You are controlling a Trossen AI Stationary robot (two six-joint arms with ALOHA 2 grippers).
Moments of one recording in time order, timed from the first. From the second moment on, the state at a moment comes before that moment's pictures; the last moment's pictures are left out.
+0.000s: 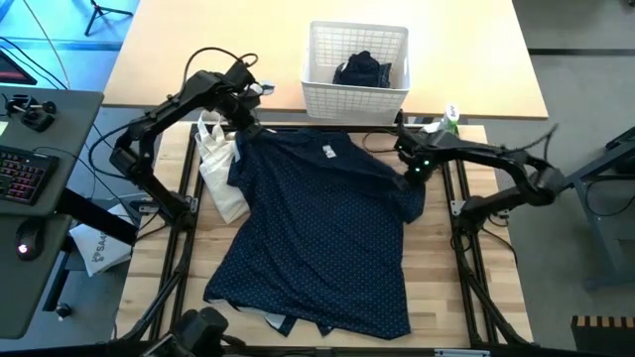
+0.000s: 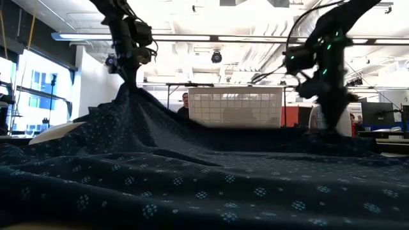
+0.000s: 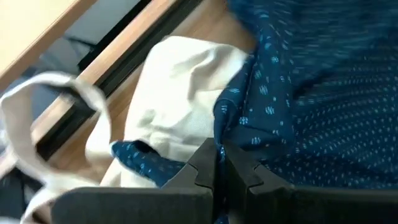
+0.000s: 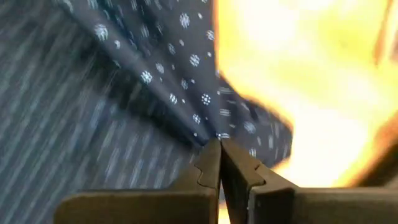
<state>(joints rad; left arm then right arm) 0.92 1.61 1.48 -1.16 0.07 0.13 -0.66 1.36 0.82 -0.97 -0.03 0.34</state>
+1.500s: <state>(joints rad) 0.71 1.70 1.33 -1.01 0.39 0.24 -0.60 1.66 0.90 -0.48 -0.27 0.40</state>
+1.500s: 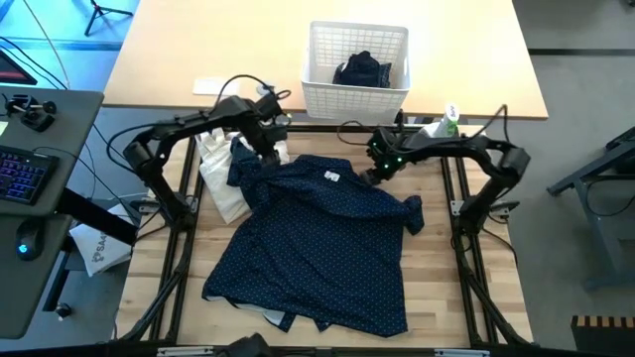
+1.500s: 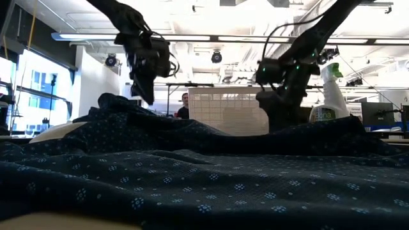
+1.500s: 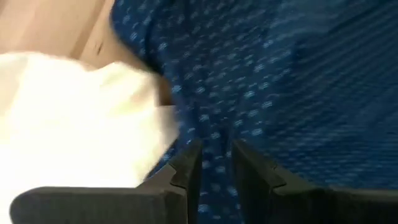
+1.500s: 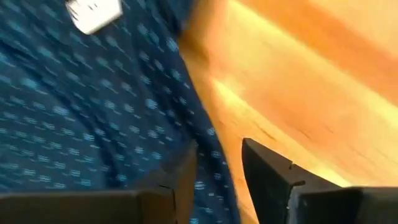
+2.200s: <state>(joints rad) 0.68 1.61 1.26 -0.93 0.31 0.37 -0.54 1.51 0.90 -0.56 -0.43 0.25</state>
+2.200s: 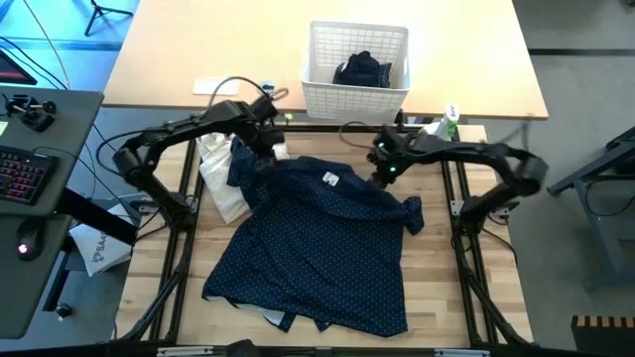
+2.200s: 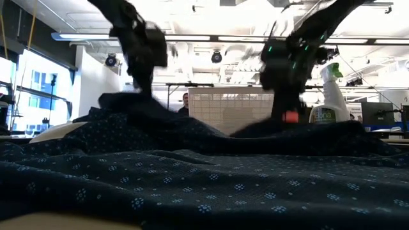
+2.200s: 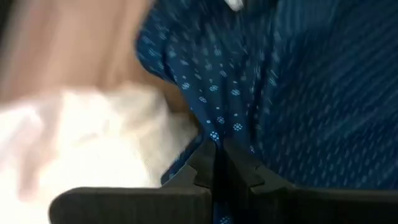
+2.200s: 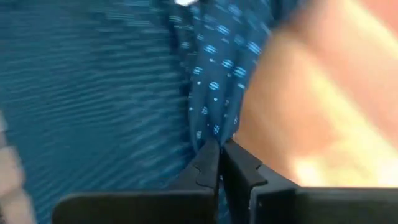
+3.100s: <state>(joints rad) 0.77 1.72 1.33 -0.39 -0.16 0.21 -0.67 1.38 0.90 -0.31 0.40 0.11</state>
